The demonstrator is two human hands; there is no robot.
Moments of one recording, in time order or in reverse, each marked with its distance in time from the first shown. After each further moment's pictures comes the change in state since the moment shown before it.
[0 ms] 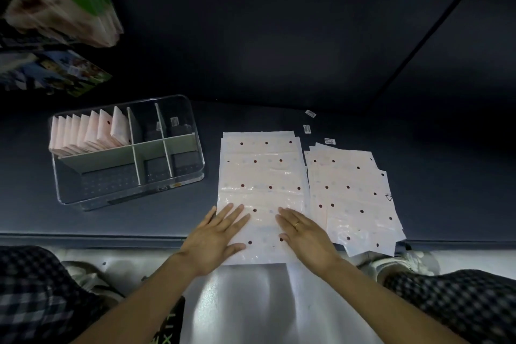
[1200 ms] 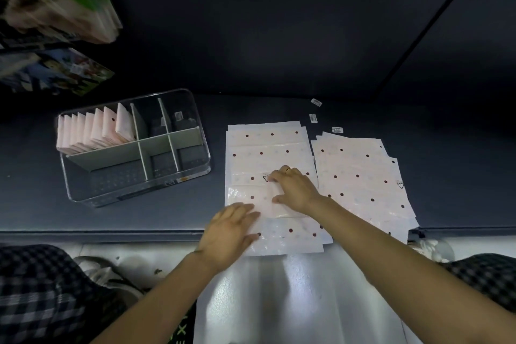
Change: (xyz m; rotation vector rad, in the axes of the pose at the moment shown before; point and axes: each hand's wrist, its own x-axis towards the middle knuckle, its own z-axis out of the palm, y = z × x) left_hand -0.001 0.025 -0.013 -0.143 0.200 -0.046; right_hand 0.094 0.006 -0.033 0.300 -0.327 0.264
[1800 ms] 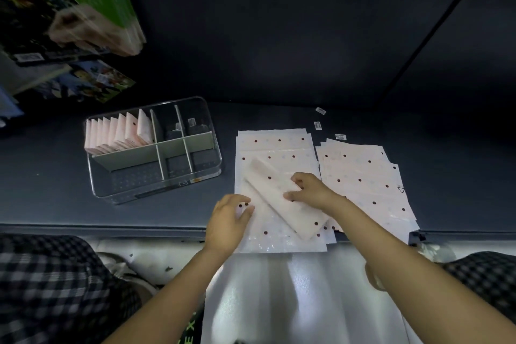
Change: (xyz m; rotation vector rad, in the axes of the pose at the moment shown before) left_hand -0.001 0.009 -0.024 -0.564 0.281 -0.470; right_hand -0.031 0.000 -0.024 0.786 -0.046 0.186
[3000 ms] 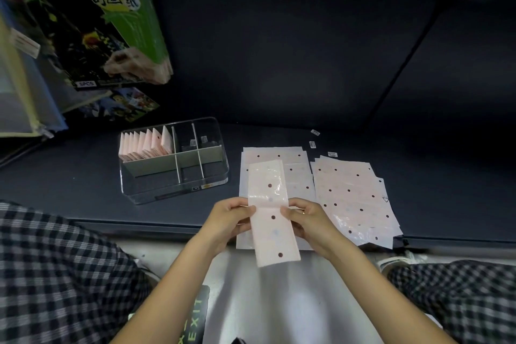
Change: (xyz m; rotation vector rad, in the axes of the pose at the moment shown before) left_hand -0.049 0.053 -0.055 -0.878 -0.226 -0.293; right_hand -0.112 -0.015 0.038 0.636 0.040 -0.096
